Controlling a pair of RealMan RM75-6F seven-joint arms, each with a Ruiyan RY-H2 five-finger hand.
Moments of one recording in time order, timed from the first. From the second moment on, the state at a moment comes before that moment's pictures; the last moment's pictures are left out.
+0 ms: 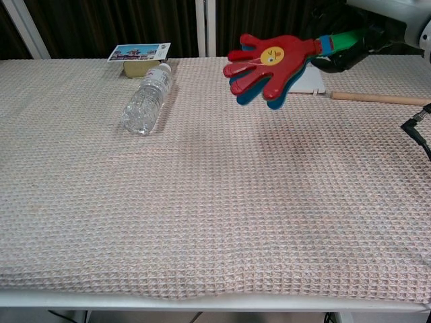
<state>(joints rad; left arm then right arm) -0.03 -1.18 0.01 -1.47 1.62 1.59 -0.04 0.60 -1.40 0.37 -1.71 -1.18 1.00 -0.16</state>
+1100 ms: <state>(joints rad) -0.03 -1.19 0.01 -1.46 1.61 1.59 -0.05 0.58 -1.30 0.40 -1.72 -1.15 0.92 0.24</state>
